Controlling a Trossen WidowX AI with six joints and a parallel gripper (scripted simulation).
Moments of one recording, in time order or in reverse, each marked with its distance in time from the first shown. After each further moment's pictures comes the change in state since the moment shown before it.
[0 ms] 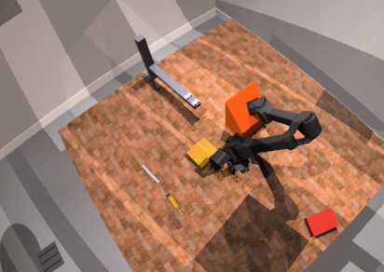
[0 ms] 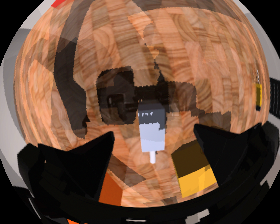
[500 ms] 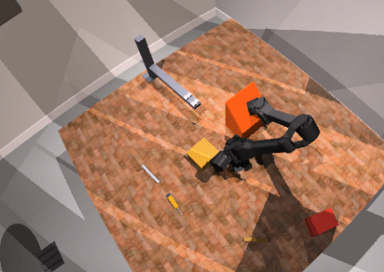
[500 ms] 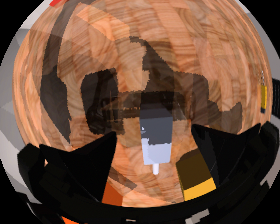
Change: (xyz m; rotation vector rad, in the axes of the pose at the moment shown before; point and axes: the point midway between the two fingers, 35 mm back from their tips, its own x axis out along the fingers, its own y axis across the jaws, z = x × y) arm 0.021 0.002 0.001 0.001 -0.007 0.006
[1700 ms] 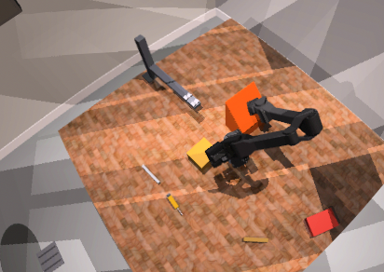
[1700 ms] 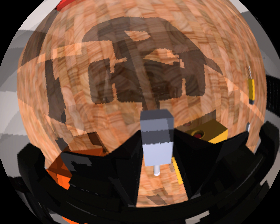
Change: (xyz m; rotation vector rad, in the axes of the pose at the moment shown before) arm -0.057 -0.006 -0.005 0.010 0.018 -0.001
